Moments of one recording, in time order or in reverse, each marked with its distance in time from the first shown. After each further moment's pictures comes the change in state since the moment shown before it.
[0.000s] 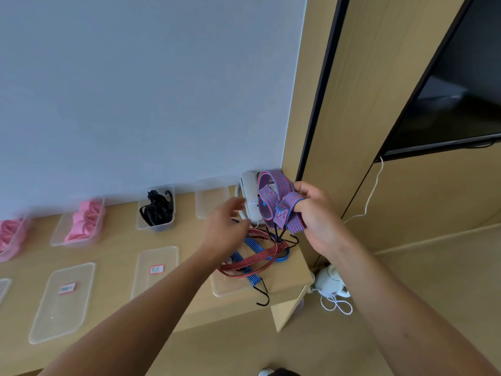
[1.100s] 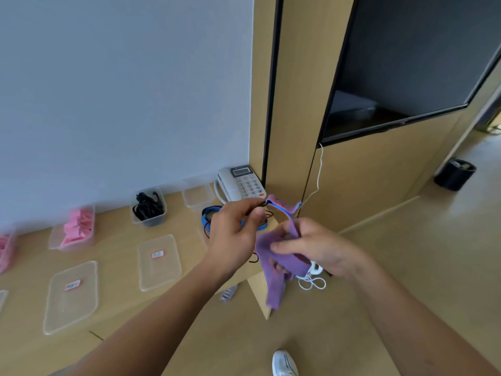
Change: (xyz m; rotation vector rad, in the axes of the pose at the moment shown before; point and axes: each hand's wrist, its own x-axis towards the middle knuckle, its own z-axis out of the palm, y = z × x) left_hand -0.189 0.033 -0.055 -0.286 -0.080 0.465; right_hand -0.237 0.007 0.014 -0.233 -0.281 0.096
